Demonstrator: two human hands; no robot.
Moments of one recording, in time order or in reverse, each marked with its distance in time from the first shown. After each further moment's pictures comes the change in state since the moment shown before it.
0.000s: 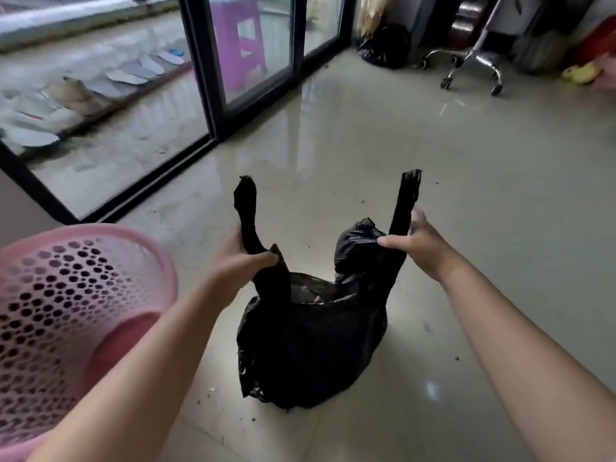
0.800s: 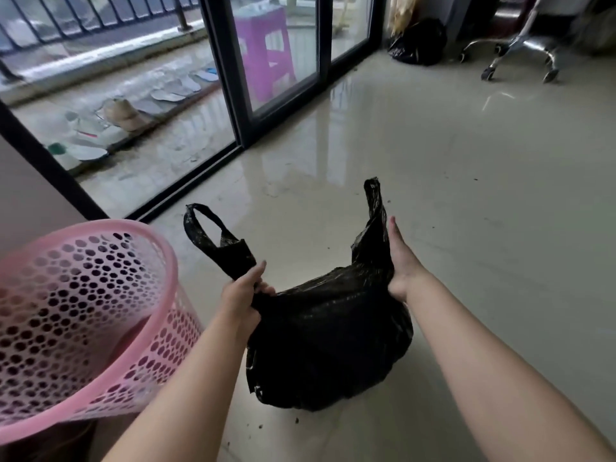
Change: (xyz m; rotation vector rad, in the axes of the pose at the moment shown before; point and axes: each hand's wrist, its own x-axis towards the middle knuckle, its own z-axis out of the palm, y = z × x) left_hand 0.001 -0.063 0.035 -0.777 0.386 -0.346; right_hand 0.023 0.051 0.053 0.921 -0.231 0.448
